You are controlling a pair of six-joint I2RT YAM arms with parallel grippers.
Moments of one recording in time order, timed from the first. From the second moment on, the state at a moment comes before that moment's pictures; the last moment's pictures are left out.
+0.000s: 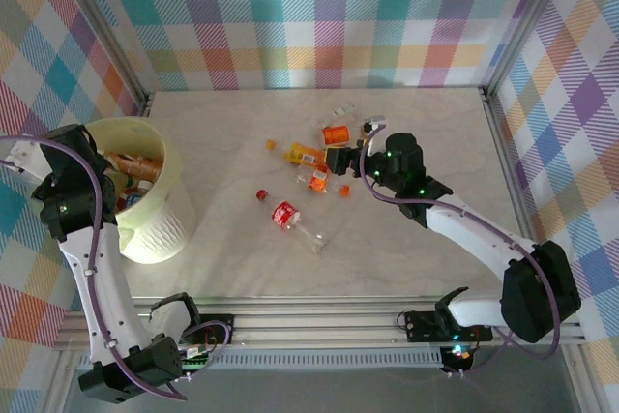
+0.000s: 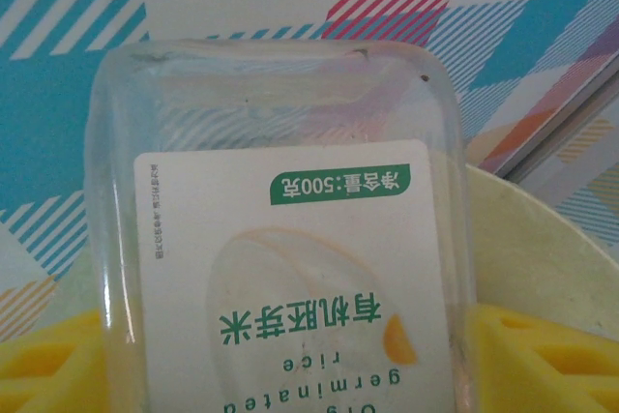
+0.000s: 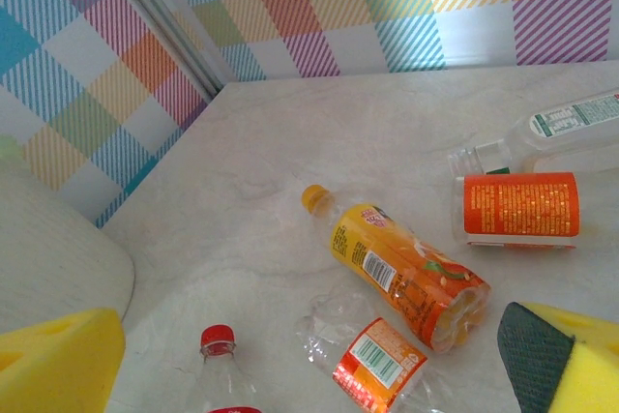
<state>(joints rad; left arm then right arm) 0.40 0.98 1.35 -0.91 -0.52 -0.54 0.55 1.30 0.86 0.15 -0.16 0.39</state>
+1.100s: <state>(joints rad) 0.40 0.93 1.46 -1.03 -0.25 -0.52 0.55 1.42 0.95 0.13 -0.15 0.52</state>
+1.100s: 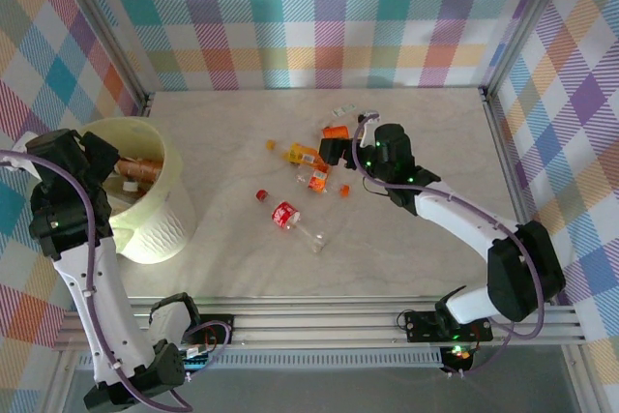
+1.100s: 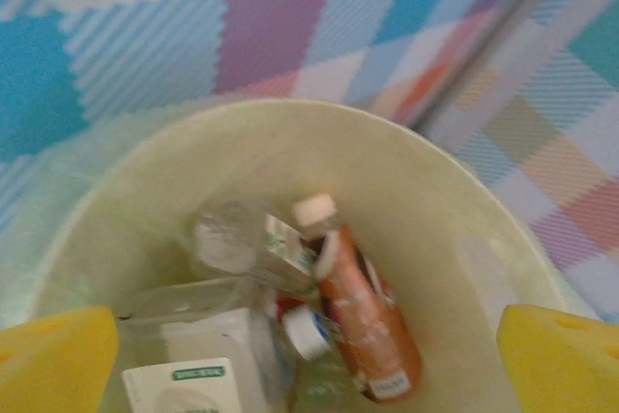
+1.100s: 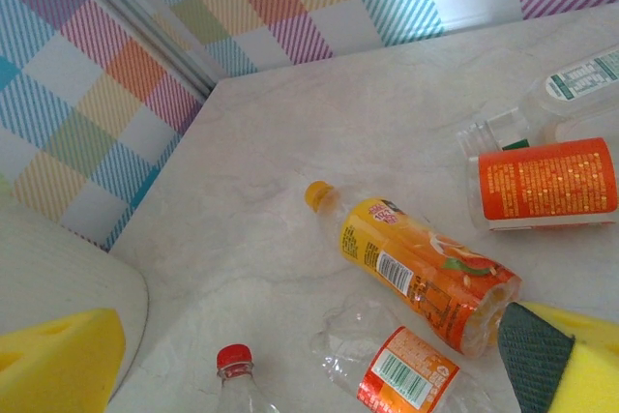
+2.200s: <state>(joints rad) -0.31 0.96 1.07 -0.44 0.18 -0.64 0.51 1.50 0.97 0.07 0.00 0.73</state>
